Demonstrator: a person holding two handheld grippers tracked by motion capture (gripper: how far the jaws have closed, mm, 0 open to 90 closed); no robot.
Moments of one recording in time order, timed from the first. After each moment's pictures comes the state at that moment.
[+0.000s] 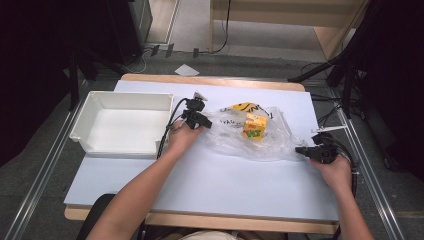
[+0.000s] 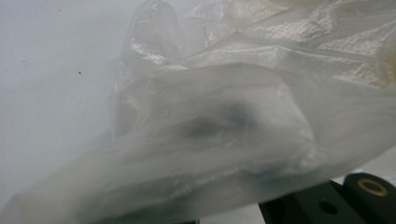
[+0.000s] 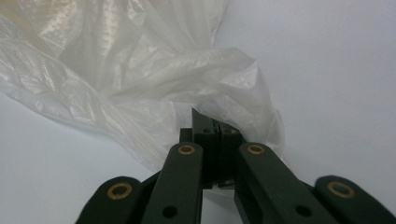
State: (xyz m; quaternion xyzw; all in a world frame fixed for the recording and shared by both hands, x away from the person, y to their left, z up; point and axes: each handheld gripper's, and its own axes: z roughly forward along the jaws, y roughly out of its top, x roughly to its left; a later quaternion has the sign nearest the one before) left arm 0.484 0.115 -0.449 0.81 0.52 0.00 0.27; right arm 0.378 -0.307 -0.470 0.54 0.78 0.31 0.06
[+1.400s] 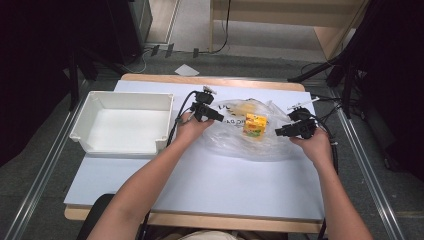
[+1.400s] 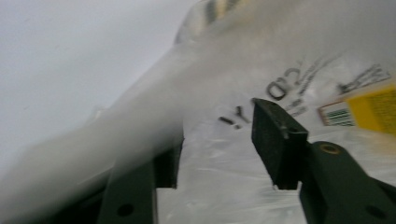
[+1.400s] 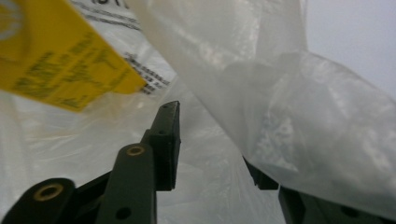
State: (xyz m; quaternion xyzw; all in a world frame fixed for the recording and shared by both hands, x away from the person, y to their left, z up) left arm 0.507 0.095 -0.443 0.83 0.48 0.01 0.29; right arm 0.441 -0.243 -0.432 0.50 0.82 0.26 0.08
